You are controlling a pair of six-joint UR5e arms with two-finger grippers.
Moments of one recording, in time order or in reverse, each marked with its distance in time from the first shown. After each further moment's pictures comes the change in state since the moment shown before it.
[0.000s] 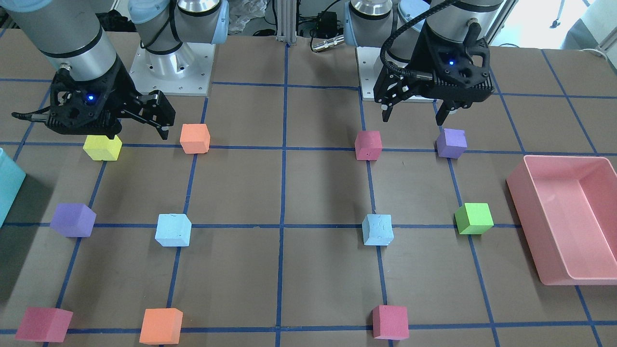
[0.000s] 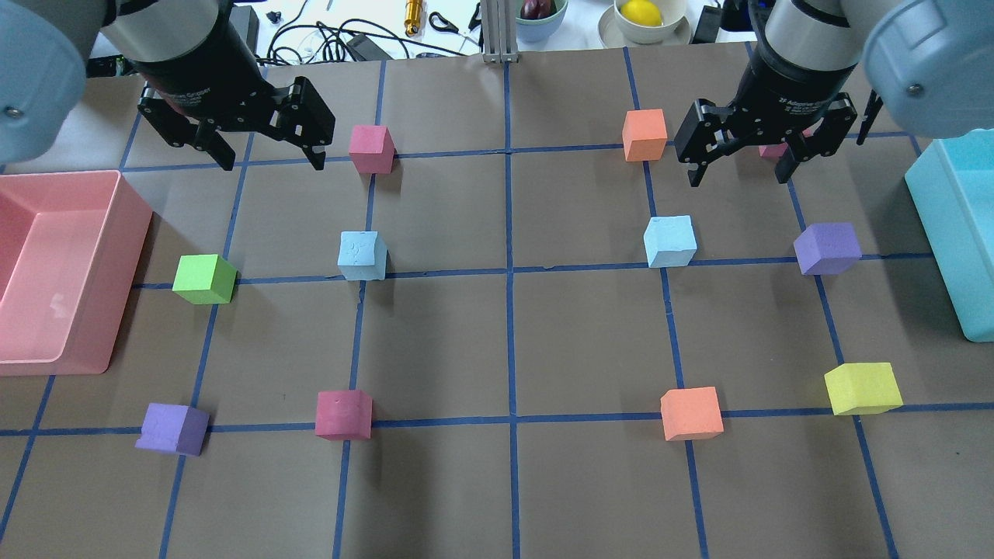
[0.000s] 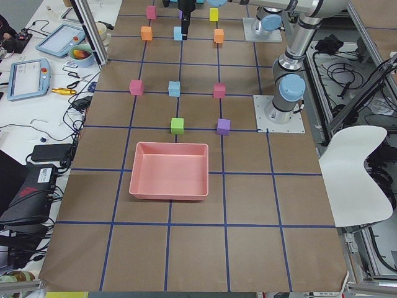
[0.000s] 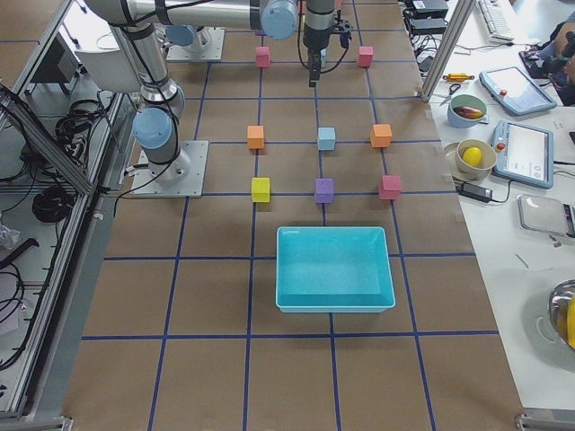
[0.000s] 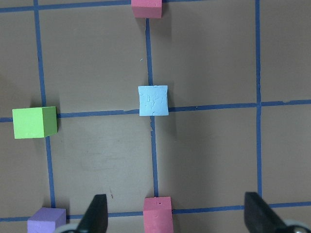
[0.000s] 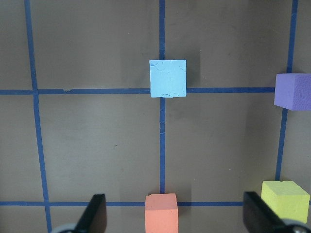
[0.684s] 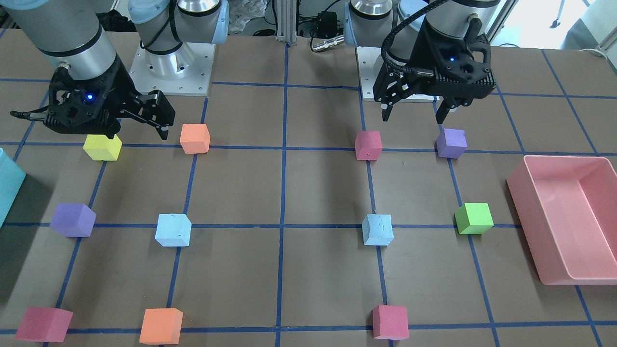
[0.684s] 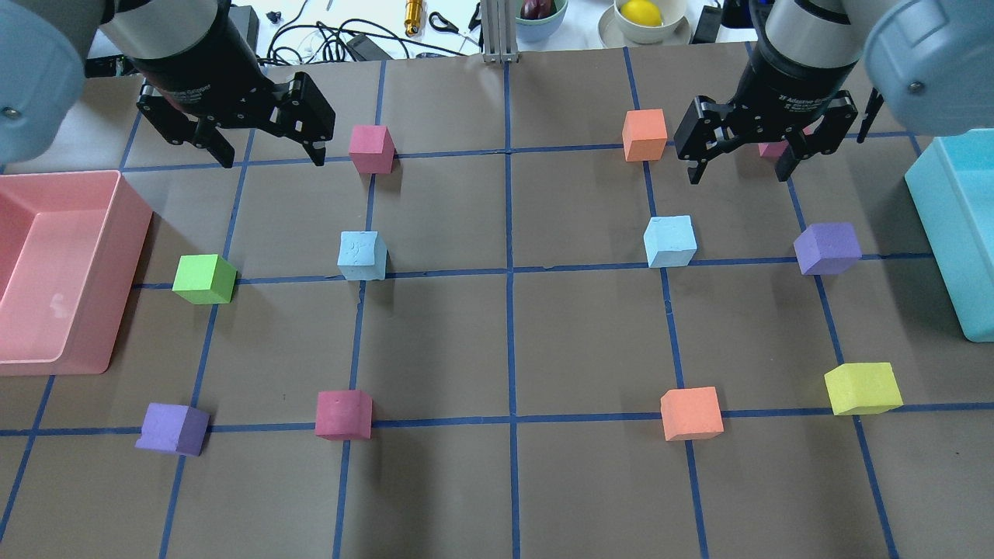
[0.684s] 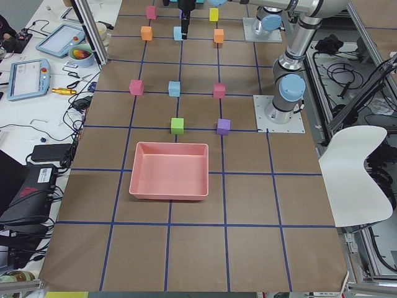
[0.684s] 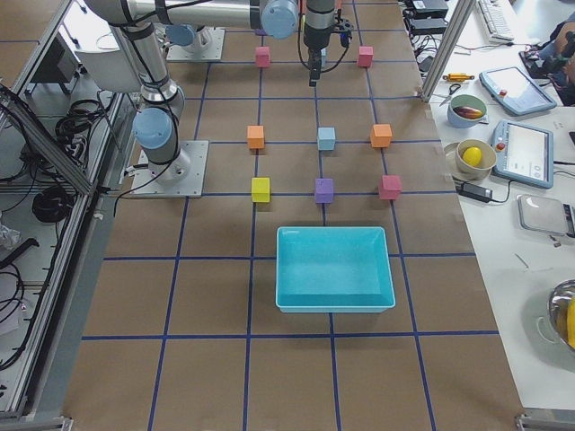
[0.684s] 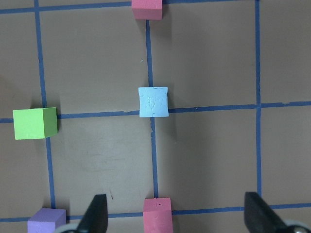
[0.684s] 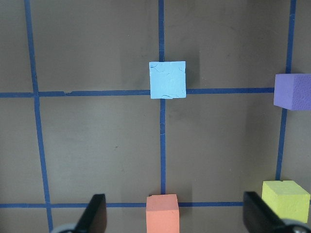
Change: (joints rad) left arm -0.008 0.008 0.001 0.010 0.005 -0.029; right arm 0.001 0.001 -0.004 0.000 0.000 0.011
